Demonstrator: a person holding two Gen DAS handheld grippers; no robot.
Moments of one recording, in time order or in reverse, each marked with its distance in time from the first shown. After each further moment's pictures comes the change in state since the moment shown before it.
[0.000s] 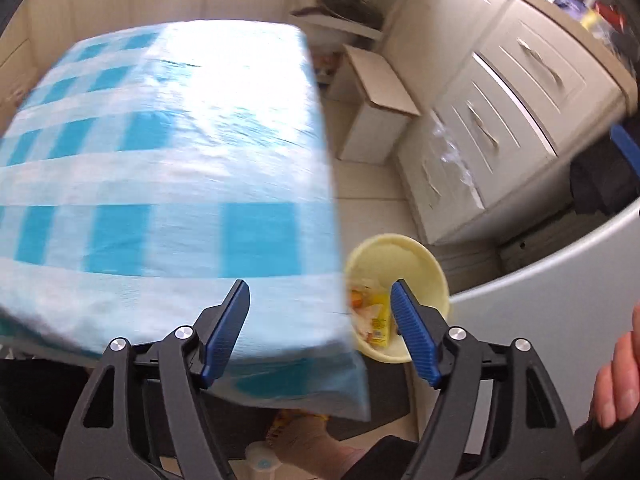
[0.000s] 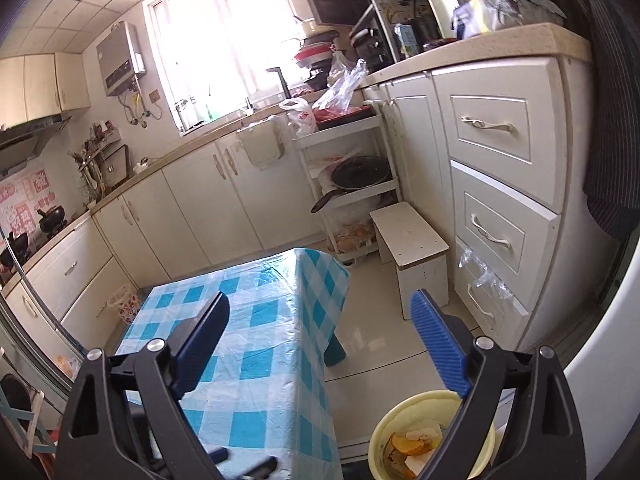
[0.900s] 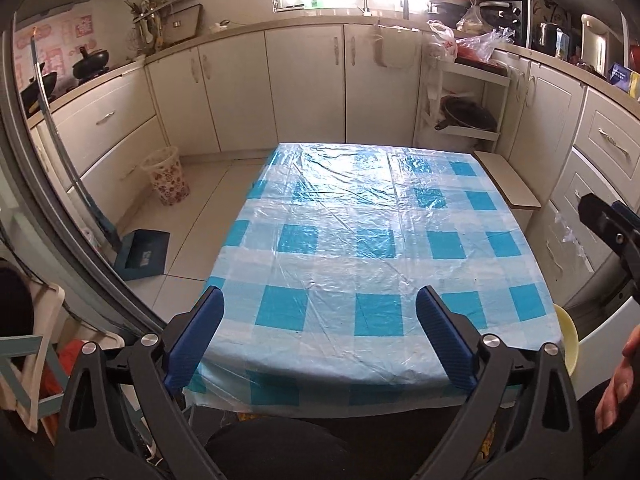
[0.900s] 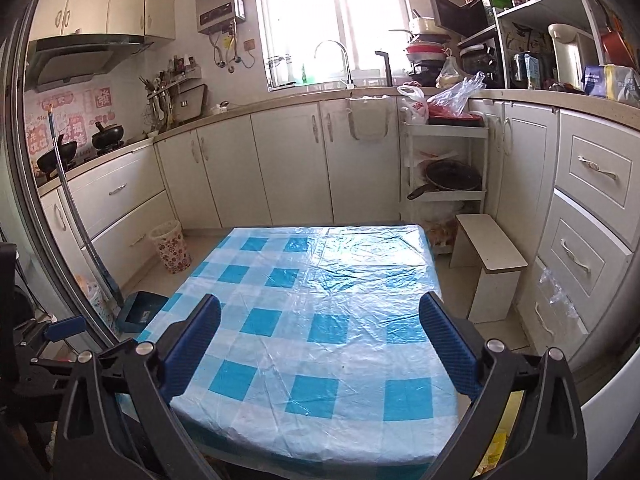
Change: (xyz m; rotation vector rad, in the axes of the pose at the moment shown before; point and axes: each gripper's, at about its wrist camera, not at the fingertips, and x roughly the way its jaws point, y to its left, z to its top) left arm -0.174 0.197 -0.005 0.025 -0.365 0.399; right arm 0.013 0.195 -0.077 -0.262 0.044 0.123
